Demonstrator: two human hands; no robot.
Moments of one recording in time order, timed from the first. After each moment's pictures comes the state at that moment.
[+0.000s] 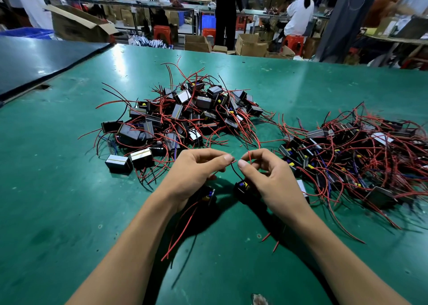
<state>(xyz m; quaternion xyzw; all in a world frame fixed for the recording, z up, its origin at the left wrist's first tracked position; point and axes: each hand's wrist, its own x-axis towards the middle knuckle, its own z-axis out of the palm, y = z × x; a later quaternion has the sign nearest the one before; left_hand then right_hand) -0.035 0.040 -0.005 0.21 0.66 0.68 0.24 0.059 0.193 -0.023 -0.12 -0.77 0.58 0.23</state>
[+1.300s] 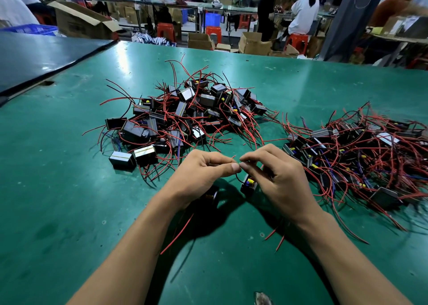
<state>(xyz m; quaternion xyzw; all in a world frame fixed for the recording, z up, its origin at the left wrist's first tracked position) -0.036 0.038 -0.009 0.29 0.70 0.61 0.22 0.060 0.207 -0.023 0.07 -0.89 0.26 0.38</state>
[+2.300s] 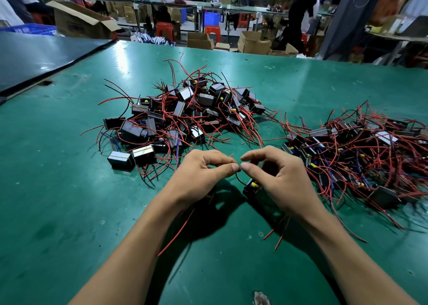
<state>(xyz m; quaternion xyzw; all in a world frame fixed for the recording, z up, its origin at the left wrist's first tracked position) -0.036 0.037 -0.010 0.34 0.73 0.57 0.15 0.066 0.204 -0.011 -0.03 -0.85 0.45 0.27</state>
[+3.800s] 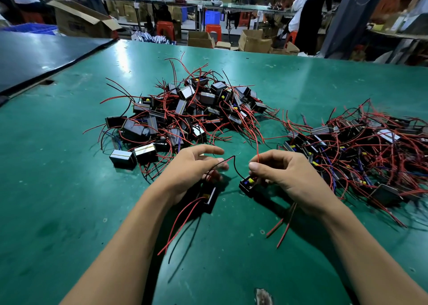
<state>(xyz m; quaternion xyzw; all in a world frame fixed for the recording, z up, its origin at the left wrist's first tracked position) -0.052 0.031 -0.014 0.16 0.65 0.67 0.32 0.071 0.217 -0.004 -0.12 -0.76 0.62 0.11</state>
